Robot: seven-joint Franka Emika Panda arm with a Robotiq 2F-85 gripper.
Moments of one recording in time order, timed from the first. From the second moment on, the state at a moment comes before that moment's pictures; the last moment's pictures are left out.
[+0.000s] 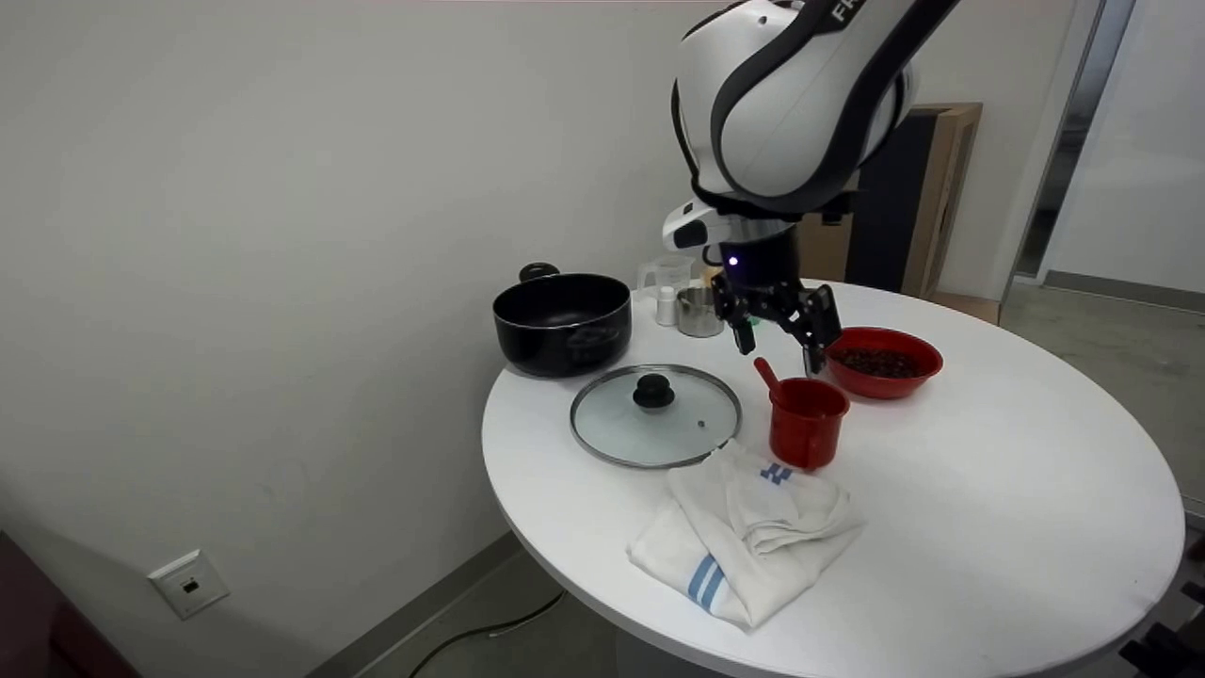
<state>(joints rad) 0.06 0.31 0.11 -2.16 -0.39 2.34 -1.33</state>
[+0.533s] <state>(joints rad) 0.08 0.37 0.12 -2.11 -0.39 2.34 -1.32</state>
